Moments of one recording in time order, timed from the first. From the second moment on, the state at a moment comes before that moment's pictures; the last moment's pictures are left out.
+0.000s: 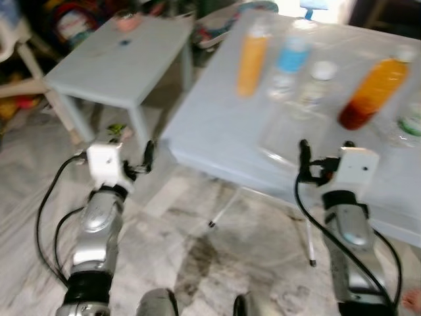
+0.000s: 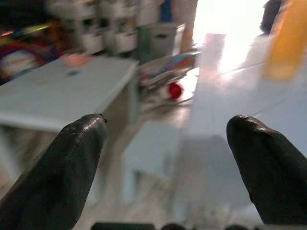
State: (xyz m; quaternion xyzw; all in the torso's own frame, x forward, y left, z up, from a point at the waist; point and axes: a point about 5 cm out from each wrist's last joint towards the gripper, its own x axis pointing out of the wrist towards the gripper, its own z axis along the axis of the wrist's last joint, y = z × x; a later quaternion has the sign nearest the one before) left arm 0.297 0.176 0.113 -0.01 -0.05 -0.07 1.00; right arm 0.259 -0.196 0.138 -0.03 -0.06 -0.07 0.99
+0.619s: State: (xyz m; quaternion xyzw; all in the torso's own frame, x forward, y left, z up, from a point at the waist) left arm 0.292 0.180 0.103 -0.02 -0.04 -0.06 1.00; right arm 0.259 -0.184 0.136 -0.03 -0.07 -0.05 1.00
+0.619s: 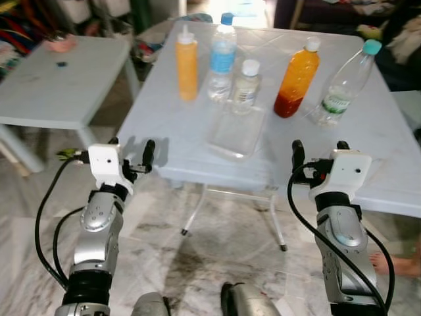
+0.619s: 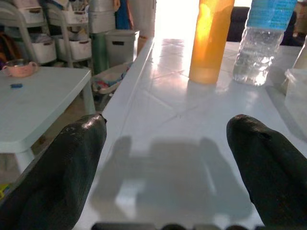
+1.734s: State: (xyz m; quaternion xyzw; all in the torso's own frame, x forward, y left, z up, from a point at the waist) left arm 0.280 0.183 0.102 0.00 -0.02 -0.06 1.00; right arm 0.344 -0.134 0.147 0.11 -0.07 0.07 0.99
